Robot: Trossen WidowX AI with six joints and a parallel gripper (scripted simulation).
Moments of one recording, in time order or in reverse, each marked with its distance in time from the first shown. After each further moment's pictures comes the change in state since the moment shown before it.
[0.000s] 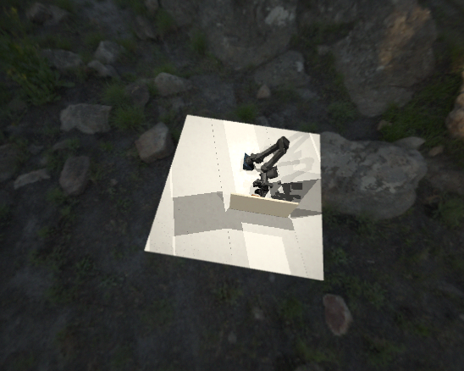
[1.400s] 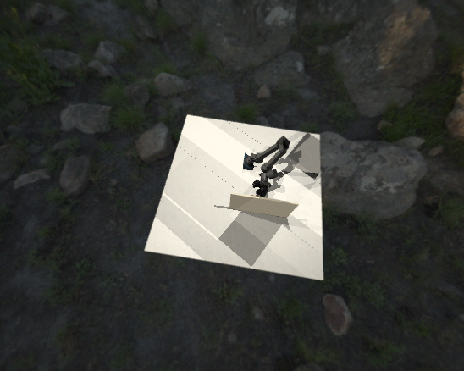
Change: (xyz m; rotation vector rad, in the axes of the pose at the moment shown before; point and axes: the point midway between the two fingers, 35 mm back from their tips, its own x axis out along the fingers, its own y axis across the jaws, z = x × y) arm 0.000 -0.001 0.000 0.169 0.000 0.000
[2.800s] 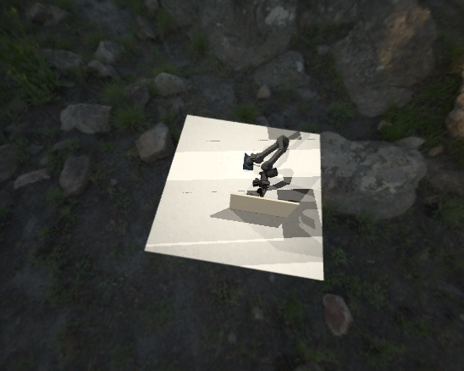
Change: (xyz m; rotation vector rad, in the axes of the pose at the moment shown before) arm -0.011 -0.001 0.001 0.093 -0.011 -0.011
